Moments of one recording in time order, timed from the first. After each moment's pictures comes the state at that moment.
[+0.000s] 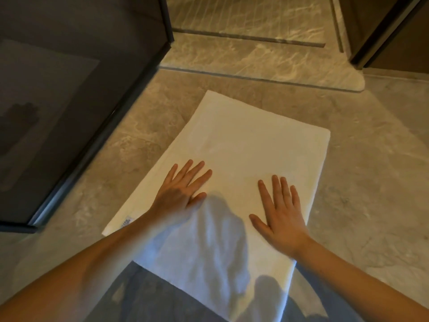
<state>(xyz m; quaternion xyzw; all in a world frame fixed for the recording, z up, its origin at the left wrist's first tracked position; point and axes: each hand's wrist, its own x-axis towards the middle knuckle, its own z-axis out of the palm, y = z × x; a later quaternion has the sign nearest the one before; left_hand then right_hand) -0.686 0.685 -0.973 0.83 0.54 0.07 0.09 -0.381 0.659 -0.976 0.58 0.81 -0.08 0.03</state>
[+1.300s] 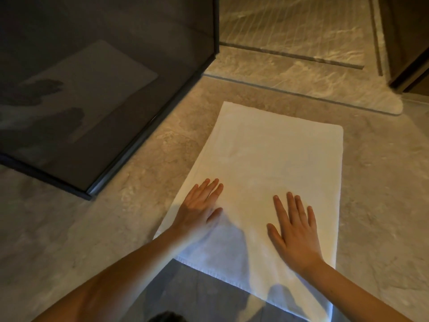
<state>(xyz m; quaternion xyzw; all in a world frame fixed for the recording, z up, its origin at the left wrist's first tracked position) -0.687 0.611 -0.953 0.77 0.62 0.11 0.14 -0.403 0.624 -0.966 0.59 0.80 -0.11 0.03</state>
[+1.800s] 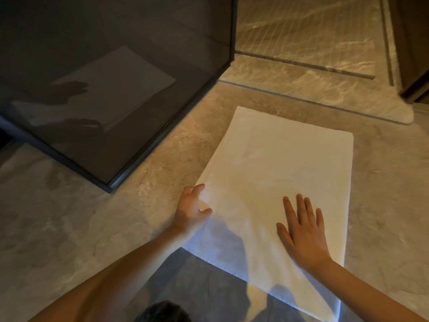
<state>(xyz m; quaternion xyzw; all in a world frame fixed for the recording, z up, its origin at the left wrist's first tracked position) -0.711 0.589 -0.935 0.53 0.75 0.27 0.28 -0.407 0.624 -0.963 0.59 0.80 -0.10 0.04</state>
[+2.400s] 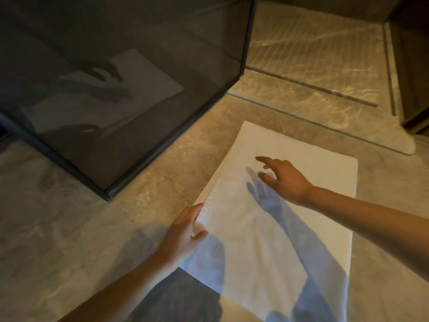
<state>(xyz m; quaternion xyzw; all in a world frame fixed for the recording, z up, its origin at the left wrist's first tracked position) -0.728 0.562 -0.936 0.58 0.70 0.32 0.27 -0.506 0.777 -0.868 0.44 0.87 -0.23 -0.03</state>
